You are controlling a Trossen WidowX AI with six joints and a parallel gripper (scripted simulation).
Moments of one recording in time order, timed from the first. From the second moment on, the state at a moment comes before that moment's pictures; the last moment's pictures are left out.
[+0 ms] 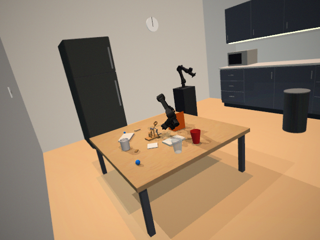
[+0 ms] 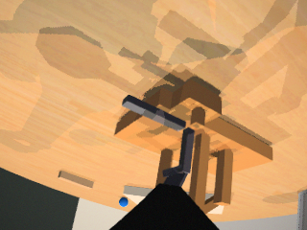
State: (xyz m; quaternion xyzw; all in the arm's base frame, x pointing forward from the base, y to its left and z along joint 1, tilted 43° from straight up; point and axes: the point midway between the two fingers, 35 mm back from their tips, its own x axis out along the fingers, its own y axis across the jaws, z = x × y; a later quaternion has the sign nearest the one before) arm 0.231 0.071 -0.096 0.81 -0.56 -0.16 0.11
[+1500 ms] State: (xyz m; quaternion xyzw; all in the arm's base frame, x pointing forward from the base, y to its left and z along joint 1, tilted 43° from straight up) arm 0.358 0.128 -0.053 0.69 -0.61 -0.04 -0.38
